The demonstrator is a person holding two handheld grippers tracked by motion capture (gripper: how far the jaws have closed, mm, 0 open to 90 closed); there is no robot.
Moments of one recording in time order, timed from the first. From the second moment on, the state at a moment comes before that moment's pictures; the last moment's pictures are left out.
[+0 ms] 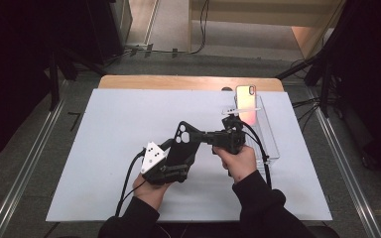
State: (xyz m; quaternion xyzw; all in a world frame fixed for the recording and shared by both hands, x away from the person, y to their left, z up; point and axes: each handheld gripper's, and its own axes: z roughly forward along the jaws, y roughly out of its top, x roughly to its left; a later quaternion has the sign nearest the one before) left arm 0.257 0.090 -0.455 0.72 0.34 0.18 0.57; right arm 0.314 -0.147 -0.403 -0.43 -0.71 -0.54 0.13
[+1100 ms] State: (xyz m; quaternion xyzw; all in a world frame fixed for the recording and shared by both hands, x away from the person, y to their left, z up) left arm 0.273 0.102 -0.430 0.82 0.34 0.02 0.47; right arm 0.302 -0.151 -0.389 -0.37 -0.79 -0.49 0.01
